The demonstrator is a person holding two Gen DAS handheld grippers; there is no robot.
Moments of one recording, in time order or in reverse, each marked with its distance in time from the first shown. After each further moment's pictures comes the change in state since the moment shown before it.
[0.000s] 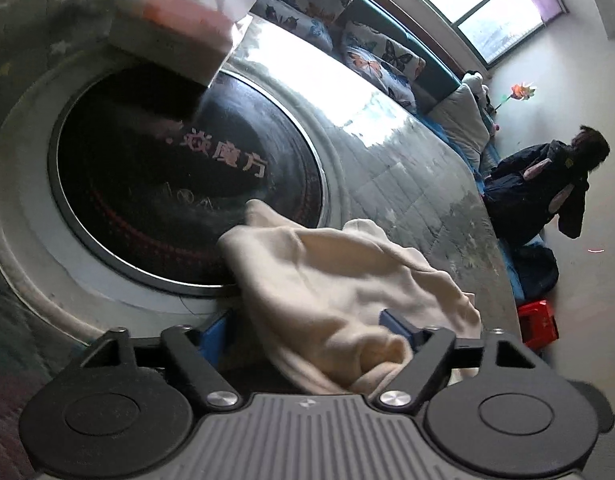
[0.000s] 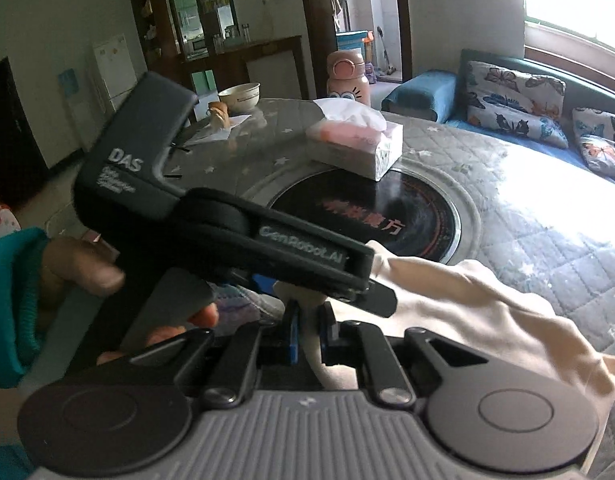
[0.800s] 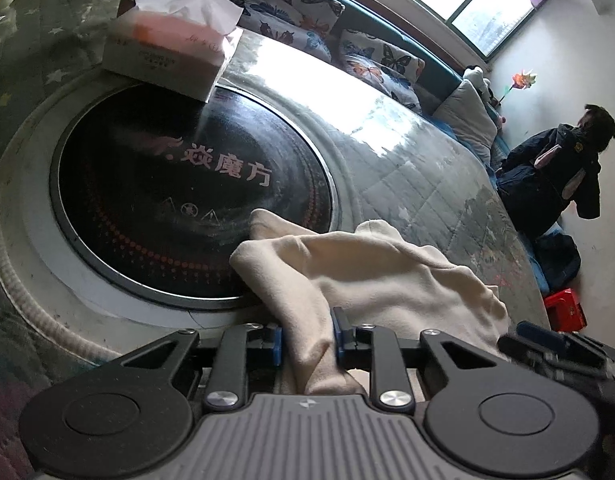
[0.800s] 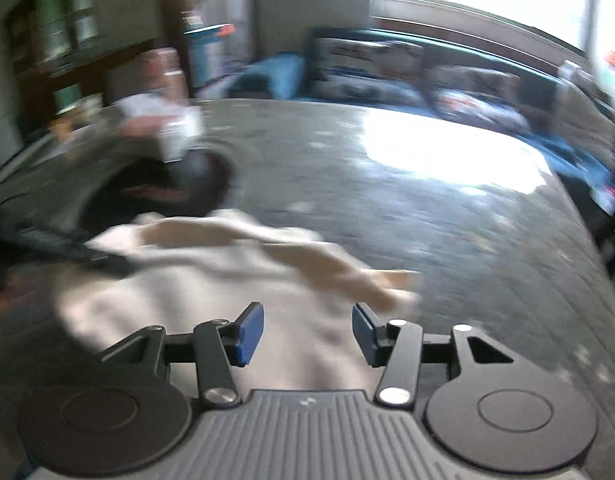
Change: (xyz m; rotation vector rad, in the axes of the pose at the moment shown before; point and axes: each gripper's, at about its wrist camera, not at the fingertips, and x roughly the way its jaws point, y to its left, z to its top) left arm 0.006 -0.006 -0.007 0.093 -0.045 0.064; right arm -0.054 -0.116 -0.047 0.252 0.022 -0.421
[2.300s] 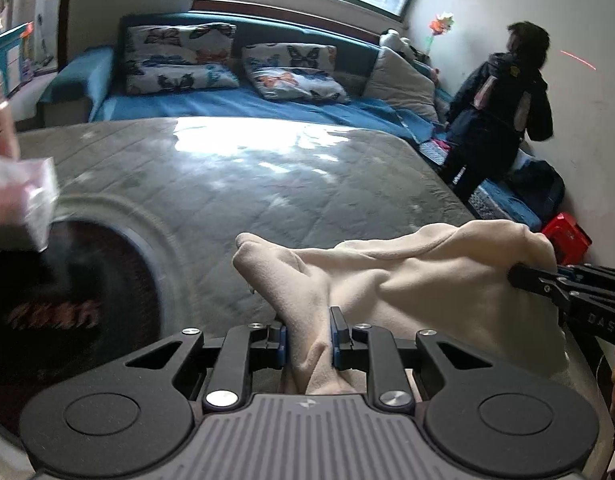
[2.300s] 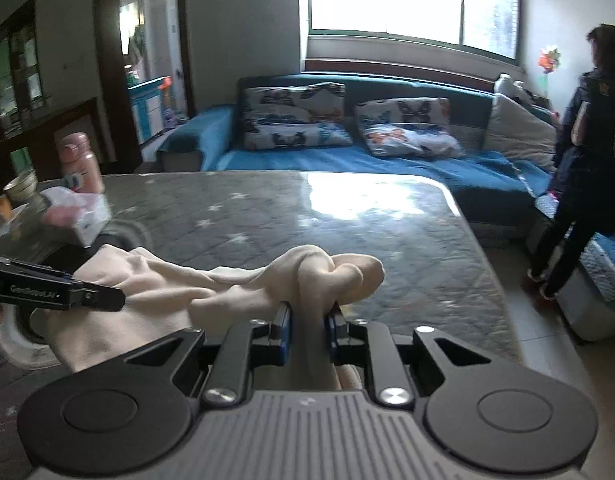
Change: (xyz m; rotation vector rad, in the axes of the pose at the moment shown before) left arm 0.043 -0.163 0.039 0.366 -0.027 -0.022; right arm -0.042 -0.106 0.033 0.084 -0.146 -0.107
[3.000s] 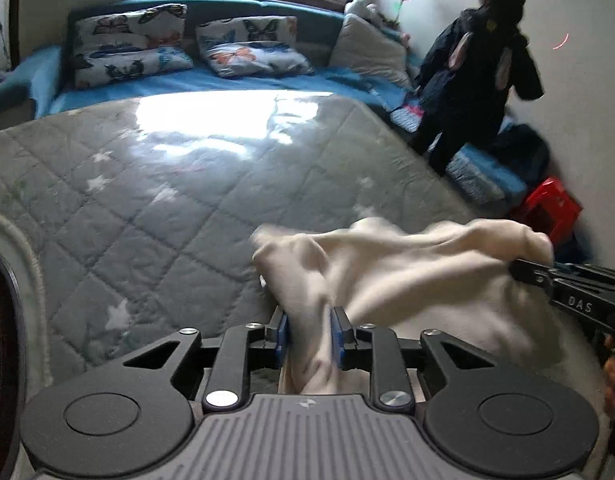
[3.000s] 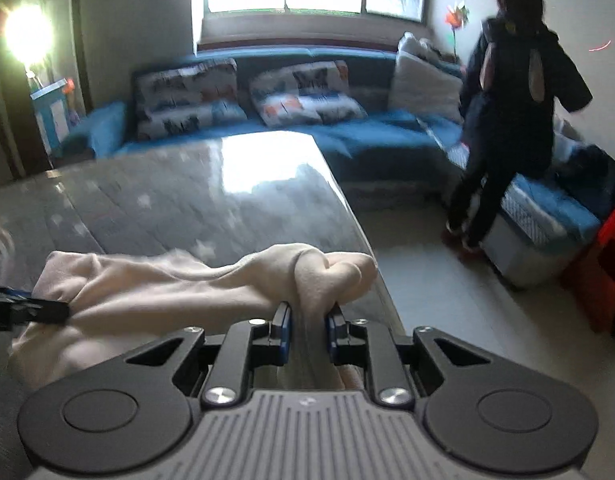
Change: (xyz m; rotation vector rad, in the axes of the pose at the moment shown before) left arm 0.102 -0.066 0.010 0.078 0.075 -0.019; right arm 0.055 -0.107 -0.033 0.147 0.092 -0.239
